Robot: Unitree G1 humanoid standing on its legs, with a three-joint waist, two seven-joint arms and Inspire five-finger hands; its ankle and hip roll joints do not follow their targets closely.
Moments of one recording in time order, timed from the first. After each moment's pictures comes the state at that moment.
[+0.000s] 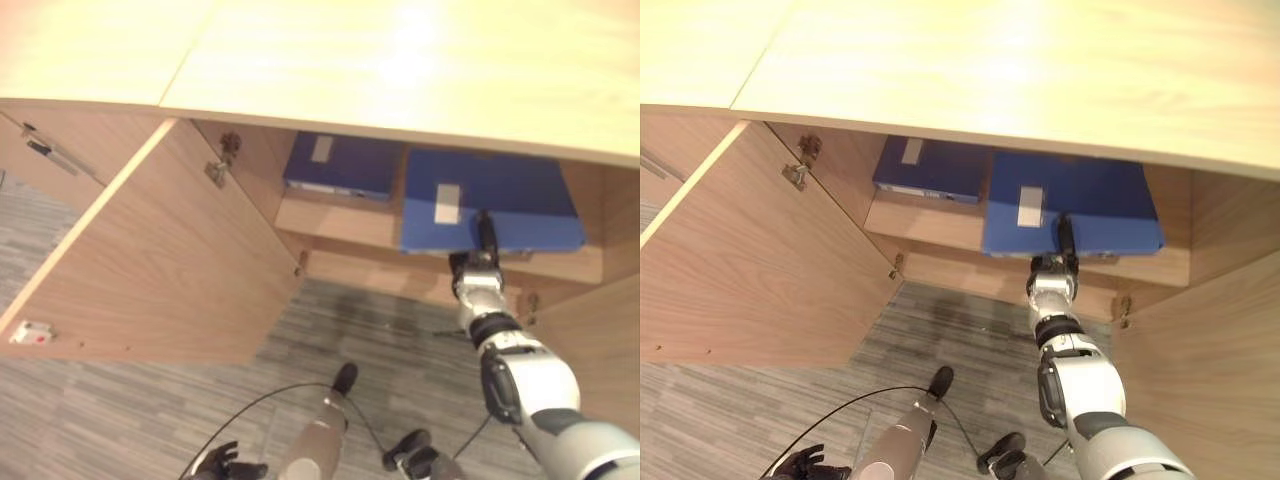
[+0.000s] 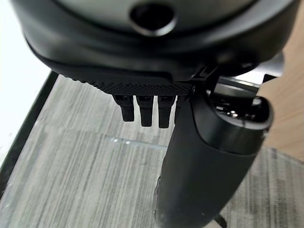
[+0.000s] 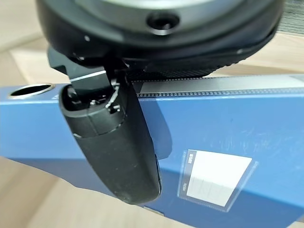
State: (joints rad) left arm 0.07 0.34 -0.22 1.11 -0.30 0.04 0.10; right arm -0.83 -0.21 -0.15 1.14 1.56 -0.32 -0.22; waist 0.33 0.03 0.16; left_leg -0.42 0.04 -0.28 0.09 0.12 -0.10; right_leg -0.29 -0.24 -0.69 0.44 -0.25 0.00
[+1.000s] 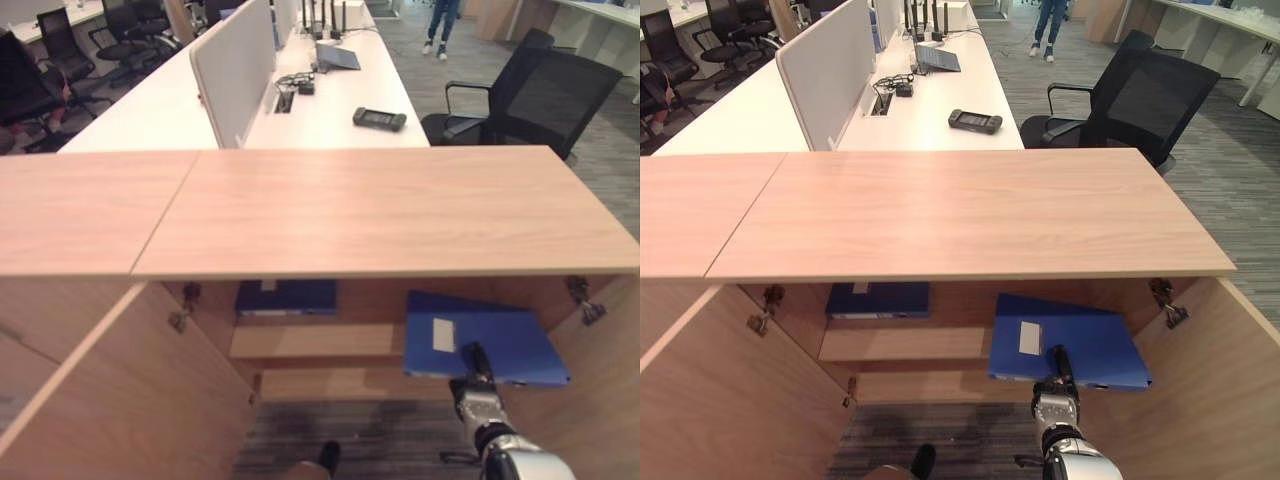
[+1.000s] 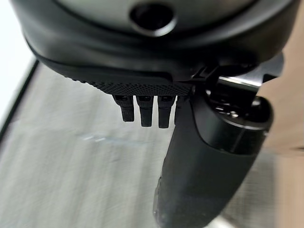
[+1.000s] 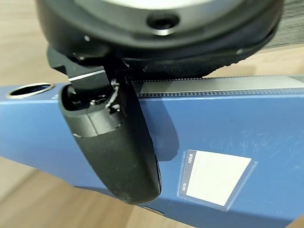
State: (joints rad) left arm 0.18 0.21 -0.04 1.34 -0.19 0.04 0.10; right arm -0.40 -0.11 -0.17 1.16 1.49 -0.24 -0.17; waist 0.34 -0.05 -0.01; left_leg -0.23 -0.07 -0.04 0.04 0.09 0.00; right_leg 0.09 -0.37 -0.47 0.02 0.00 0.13
